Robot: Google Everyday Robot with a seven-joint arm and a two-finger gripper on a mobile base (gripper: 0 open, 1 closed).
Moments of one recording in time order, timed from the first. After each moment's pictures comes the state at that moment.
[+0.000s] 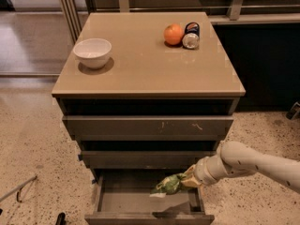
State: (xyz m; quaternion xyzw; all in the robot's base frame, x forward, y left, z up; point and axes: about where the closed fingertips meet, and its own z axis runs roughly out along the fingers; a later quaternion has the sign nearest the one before) arm 0.486 -0.146 0.432 -0.53 0.78 0.24 0.22
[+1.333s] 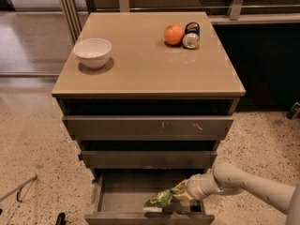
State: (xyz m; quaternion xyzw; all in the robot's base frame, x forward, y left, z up) arm 0.478 -0.121 0.316 -0.56 0.74 0.28 0.27
